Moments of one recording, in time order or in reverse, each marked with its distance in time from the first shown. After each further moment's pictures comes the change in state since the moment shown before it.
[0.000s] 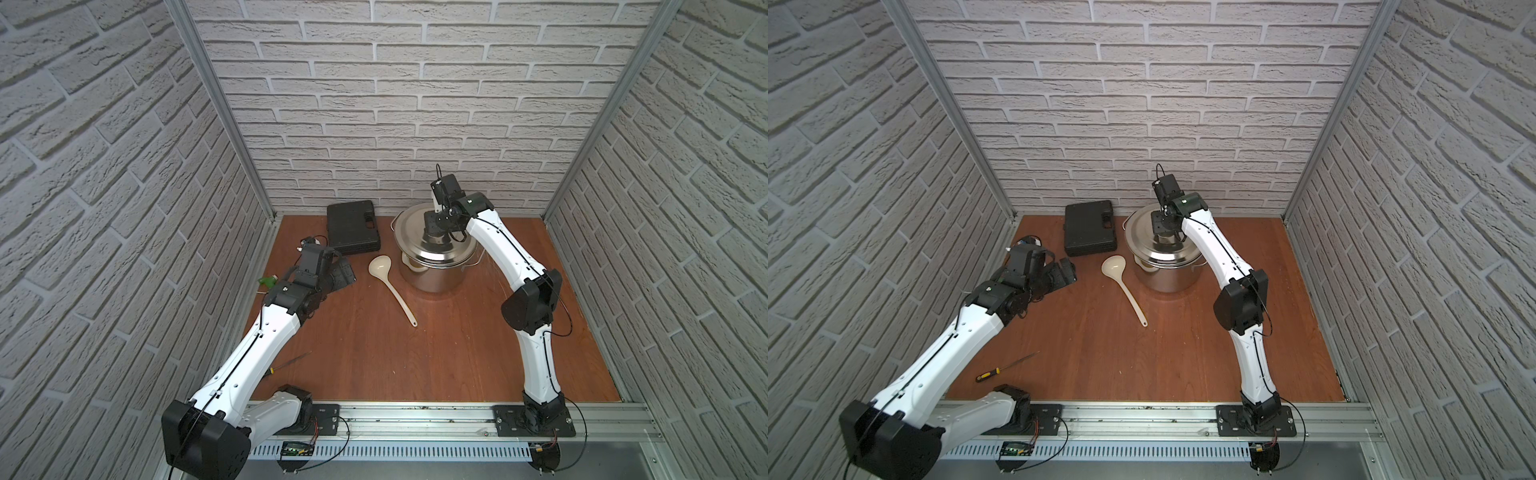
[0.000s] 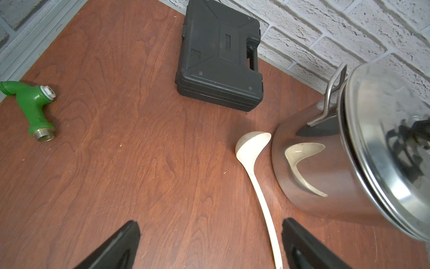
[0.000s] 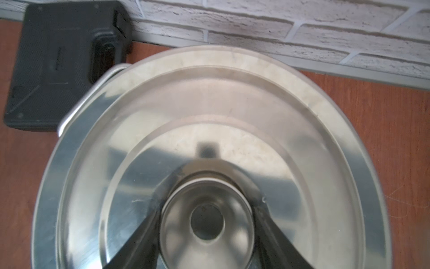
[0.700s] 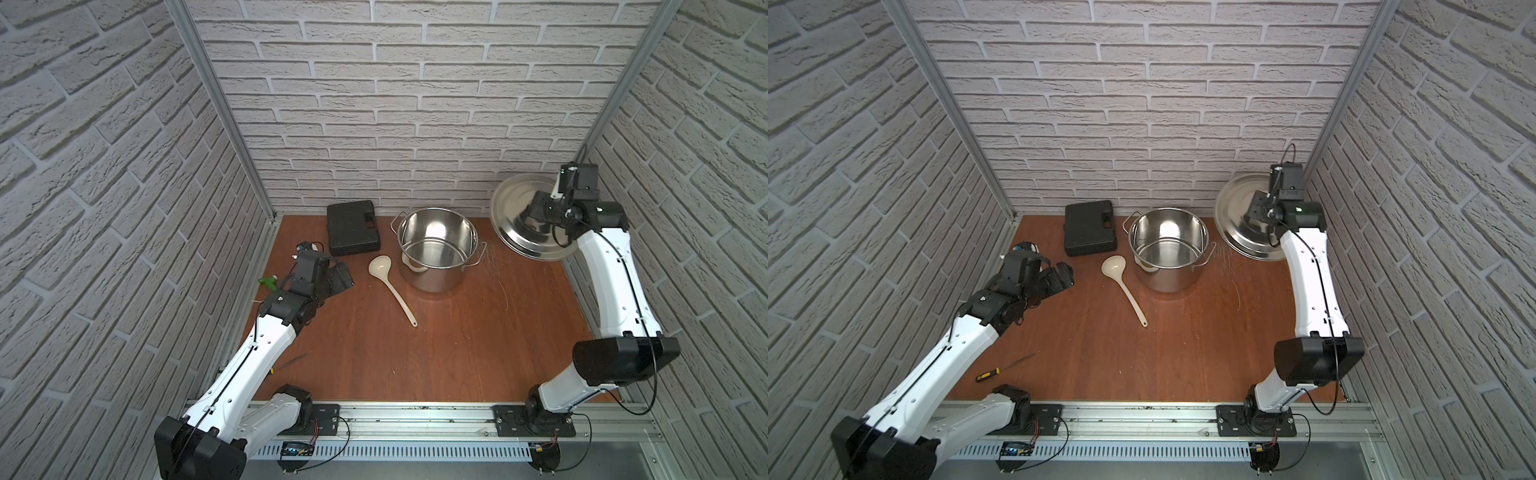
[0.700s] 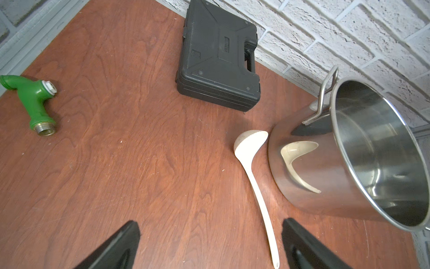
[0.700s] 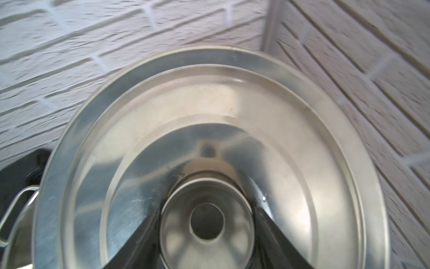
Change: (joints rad) left arm -0.001 -0.064 -0.048 0.022 0.021 -0.005; right arm -0.553 -0.628 -0.560 0.143 0.014 0.104
